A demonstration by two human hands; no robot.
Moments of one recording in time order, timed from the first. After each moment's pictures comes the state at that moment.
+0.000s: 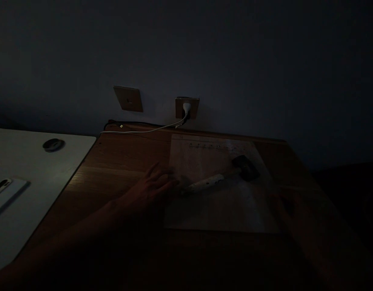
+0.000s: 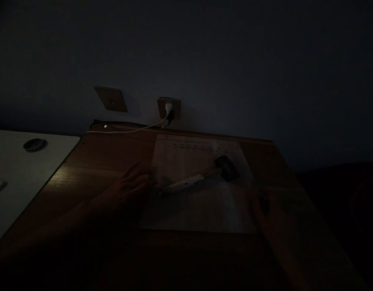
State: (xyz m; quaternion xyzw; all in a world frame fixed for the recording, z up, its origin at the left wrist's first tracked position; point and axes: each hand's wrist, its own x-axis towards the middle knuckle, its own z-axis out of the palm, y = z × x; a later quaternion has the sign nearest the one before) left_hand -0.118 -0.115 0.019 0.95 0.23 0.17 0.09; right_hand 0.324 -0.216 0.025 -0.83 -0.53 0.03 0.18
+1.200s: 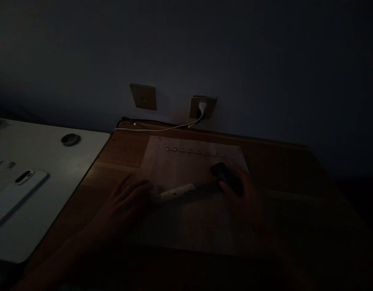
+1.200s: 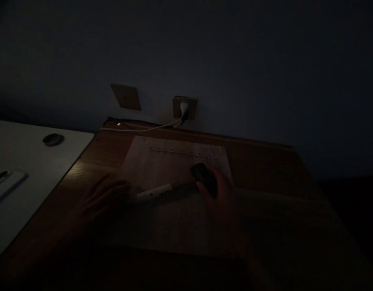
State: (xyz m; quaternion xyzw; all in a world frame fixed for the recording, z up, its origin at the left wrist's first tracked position) left_hand -0.209 -0.171 0.012 0.93 0.32 0.20 -0.01; right_hand 0.179 -0.153 0.014 -0.69 -0.60 0.21 0.34
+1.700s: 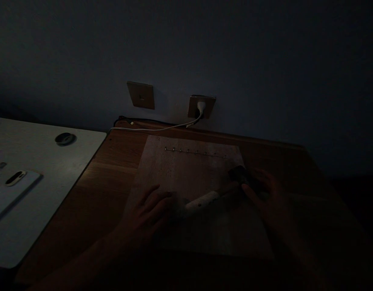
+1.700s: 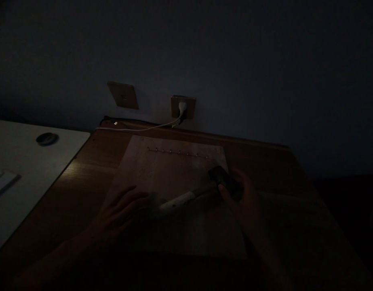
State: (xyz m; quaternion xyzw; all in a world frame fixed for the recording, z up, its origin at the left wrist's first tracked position) left_hand -0.143 -0.181 0.006 0.93 0.27 0.24 0.00; right_hand 0.231 -0.161 0.022 -0.75 -0.53 0.17 0.36
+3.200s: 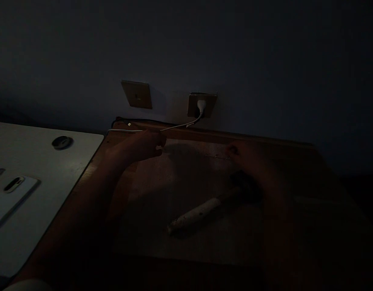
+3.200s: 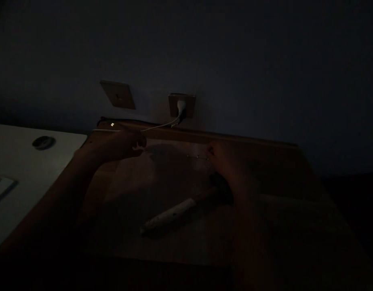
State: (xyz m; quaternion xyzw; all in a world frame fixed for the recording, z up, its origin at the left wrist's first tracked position) left_hand -0.141 0.015 0.079 0.88 0.46 -0.03 0.13; right_hand 0.196 -0.029 0.070 -0.68 -0.73 0.09 0.03
